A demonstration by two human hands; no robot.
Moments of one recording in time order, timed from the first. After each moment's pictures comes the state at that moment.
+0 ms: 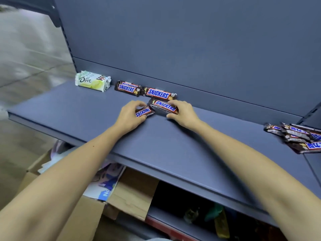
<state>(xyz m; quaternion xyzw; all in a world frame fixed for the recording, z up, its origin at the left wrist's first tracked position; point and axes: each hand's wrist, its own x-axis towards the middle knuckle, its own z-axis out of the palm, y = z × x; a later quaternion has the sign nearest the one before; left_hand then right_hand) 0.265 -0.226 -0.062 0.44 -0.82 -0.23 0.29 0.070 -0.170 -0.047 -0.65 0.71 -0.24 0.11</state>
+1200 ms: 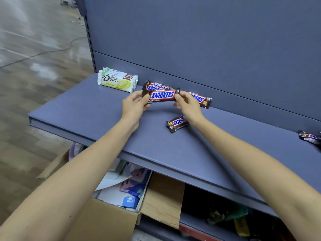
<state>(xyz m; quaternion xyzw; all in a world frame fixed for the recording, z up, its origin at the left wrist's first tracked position) 0.340 -0.302 -0.054 0.37 -0.44 -0.63 0.52 0.184 -0.255 -0.050 -0.44 0.66 -0.54 0.27</state>
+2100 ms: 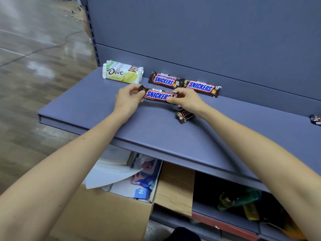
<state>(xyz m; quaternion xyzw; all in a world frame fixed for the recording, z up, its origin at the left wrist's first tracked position) 0.390 -0.329 -0.067 0.44 -0.63 -0.47 0.43 0.205 -0.262 -0.048 -0.54 0.70 -0.37 0.29</state>
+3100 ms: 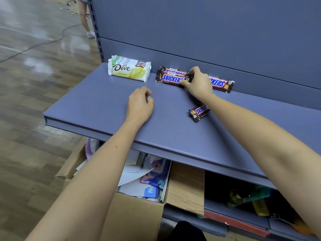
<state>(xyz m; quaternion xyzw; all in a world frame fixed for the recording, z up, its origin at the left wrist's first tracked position) 0.389 -0.339 -0.089 0.49 -0.76 -0.26 0.33 0.188 -0.318 -0.058 -0.49 0.83 -0.27 0.02</state>
